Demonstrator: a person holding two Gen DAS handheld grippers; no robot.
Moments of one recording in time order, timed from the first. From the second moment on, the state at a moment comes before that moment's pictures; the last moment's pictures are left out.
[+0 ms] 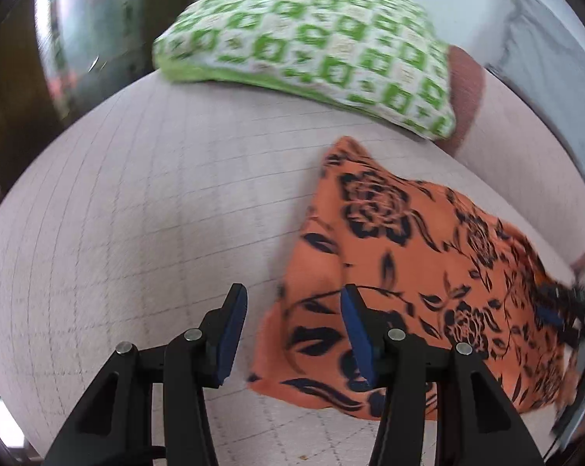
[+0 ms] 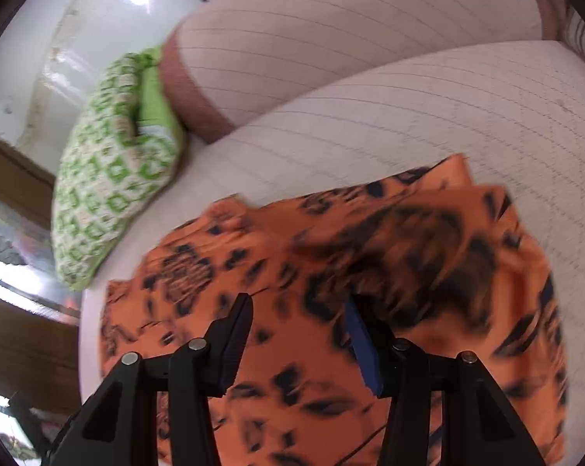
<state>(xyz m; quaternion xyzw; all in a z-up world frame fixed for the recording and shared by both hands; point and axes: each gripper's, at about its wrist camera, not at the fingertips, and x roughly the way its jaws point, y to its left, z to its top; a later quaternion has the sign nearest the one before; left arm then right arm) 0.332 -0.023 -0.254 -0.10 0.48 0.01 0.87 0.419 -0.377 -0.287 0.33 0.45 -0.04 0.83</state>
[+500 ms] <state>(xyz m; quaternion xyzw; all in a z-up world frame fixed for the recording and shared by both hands) 0.336 -0.048 -0.262 -0.05 0.49 0.03 0.87 0.375 -0.422 -0.242 0.37 0.32 -0.06 0.87</state>
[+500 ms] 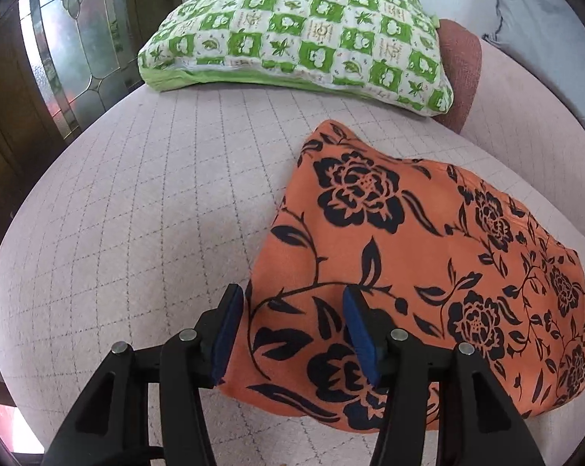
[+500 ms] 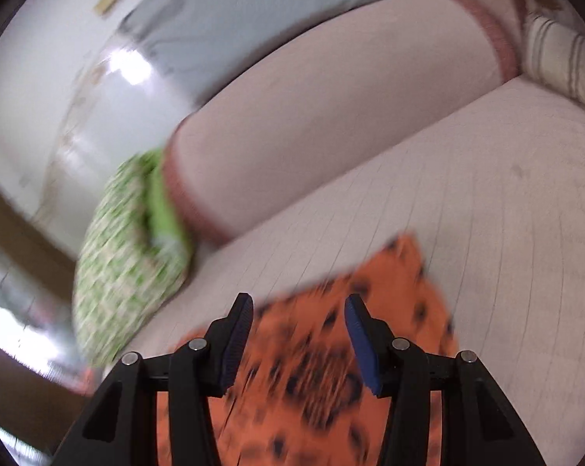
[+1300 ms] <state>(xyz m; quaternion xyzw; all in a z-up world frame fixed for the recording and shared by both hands) 0.279 0.040 -0.269 -0.16 0.54 0.02 0.83 0.190 -0.397 -0.306 0.56 0.32 -0.03 0.77</state>
